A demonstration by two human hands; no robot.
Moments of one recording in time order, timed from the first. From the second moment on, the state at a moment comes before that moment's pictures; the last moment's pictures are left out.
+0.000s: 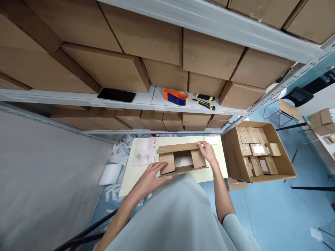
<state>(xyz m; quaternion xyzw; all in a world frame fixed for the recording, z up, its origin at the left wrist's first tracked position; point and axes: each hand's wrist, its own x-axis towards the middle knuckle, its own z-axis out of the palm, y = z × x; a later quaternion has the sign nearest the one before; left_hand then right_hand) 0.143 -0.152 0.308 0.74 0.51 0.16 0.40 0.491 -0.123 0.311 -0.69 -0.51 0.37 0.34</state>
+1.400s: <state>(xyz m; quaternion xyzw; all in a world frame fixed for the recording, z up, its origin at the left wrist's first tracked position) 0.191 -0.127 0.271 0.67 0.64 0.22 0.31 0.475 -0.188 0.238 -0.72 -0.49 0.28 0.41</state>
